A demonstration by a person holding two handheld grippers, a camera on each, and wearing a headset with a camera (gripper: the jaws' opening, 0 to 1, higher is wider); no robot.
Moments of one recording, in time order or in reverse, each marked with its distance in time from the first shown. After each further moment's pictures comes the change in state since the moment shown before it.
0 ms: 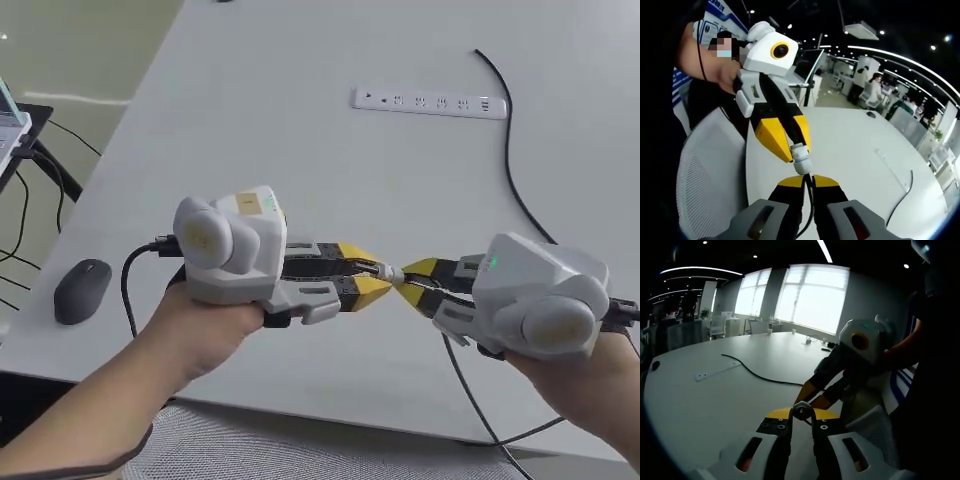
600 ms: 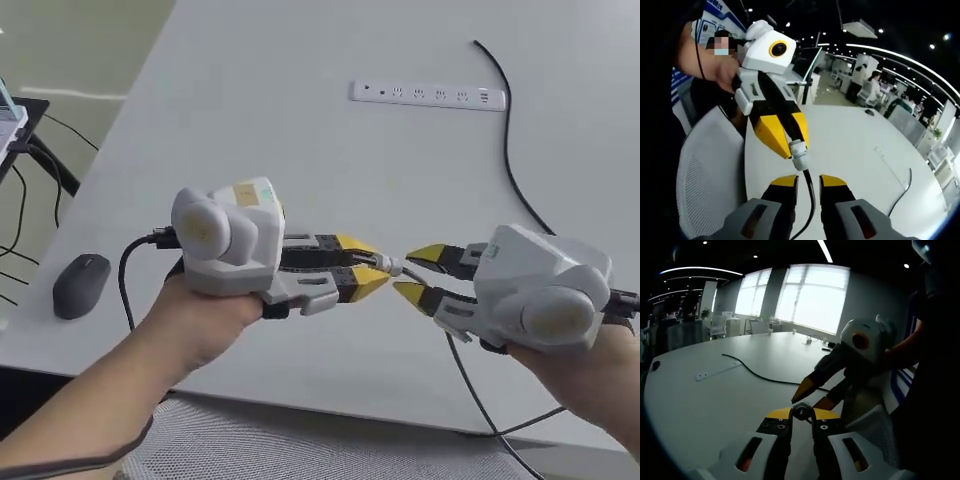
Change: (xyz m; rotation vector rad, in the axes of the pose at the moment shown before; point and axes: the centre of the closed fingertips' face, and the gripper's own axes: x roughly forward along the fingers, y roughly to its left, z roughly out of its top) left arm 0.000 0.001 -0.001 0.000 0.001 0.004; right arm -0.002 -0.002 -0.002 0.008 0.014 -0.011
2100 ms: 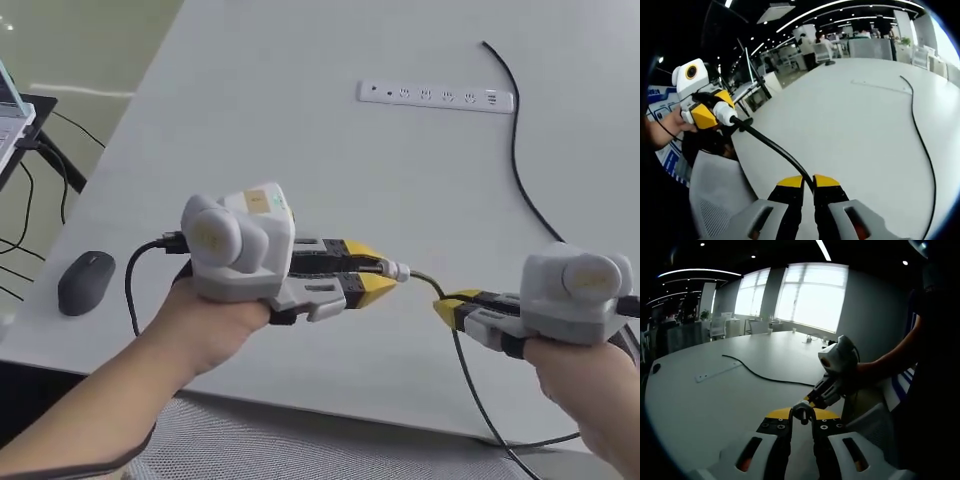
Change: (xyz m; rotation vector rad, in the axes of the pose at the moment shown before) left arm 0.003 -0.001 -0.001 0.021 0.008 0.007; right arm 0.010 -0.017 -0.097 0.707 0.088 -0.042
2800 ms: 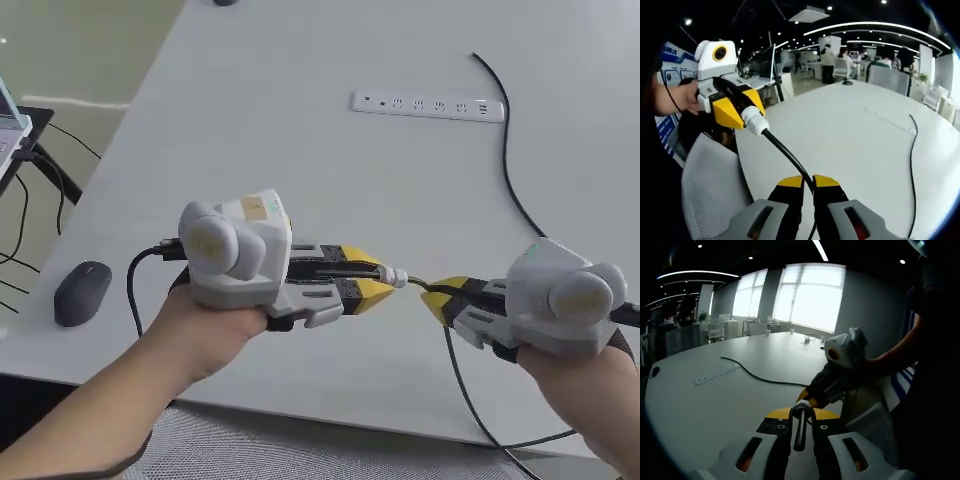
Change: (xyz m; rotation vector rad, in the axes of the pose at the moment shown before) left arm -0.002 -0.005 0.003 0.019 -0.002 -0.014; right arm -0.010 0.022 0.027 -0.261 -0.076 -0.003
